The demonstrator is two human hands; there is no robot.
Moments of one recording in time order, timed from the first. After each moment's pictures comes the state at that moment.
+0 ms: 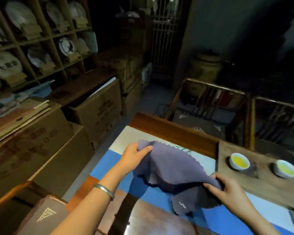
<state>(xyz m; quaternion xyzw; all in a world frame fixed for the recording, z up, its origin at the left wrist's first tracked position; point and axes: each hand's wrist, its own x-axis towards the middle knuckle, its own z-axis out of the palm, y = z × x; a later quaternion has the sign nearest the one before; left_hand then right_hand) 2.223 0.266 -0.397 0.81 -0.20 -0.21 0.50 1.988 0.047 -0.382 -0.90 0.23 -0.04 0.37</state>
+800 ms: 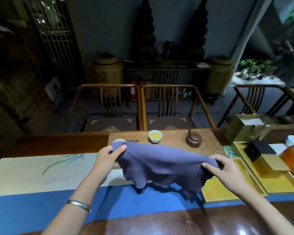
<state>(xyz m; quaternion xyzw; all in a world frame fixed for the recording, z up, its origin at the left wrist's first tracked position) 1.948 -0.045 -0.380 0.70 -0.26 -0.31 0.59 1.604 -0.212 -0.356 -0.80 0.37 -0.28 0.38</state>
